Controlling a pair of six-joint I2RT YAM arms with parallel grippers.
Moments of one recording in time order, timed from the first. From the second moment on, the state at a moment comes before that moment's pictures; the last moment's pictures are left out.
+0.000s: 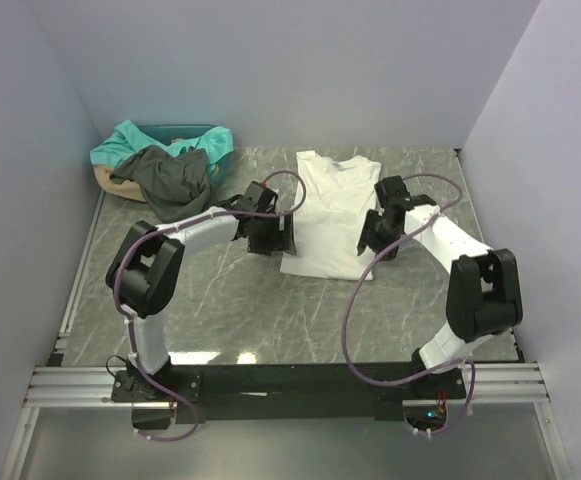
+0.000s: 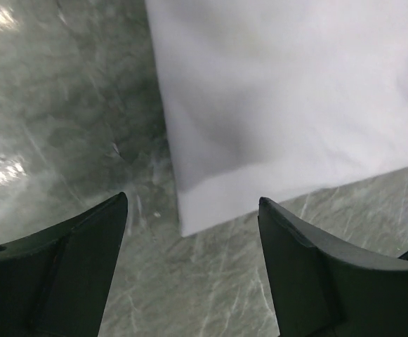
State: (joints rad) left arm -0.56 1.90 1.30 -0.39 0.22 -0.52; right arm 0.22 1.63 1.17 -0.78 -0.04 0.55
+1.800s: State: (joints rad) left arm -0.70 1.81 1.14 -0.36 0.11 -0.72; right arm 0.22 1.59 0.86 -0.55 -0.09 0.60
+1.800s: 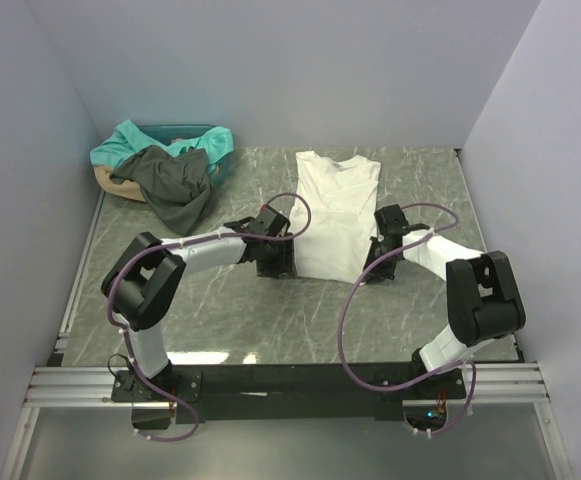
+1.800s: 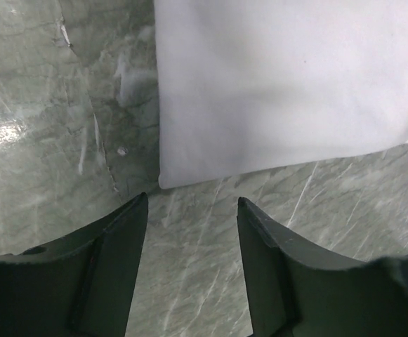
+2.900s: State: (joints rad) left arm -0.72 1.87 1.18 -0.37 0.00 -0.77; right arm 0.22 1.56 0.83 -0.53 -0.09 0.61
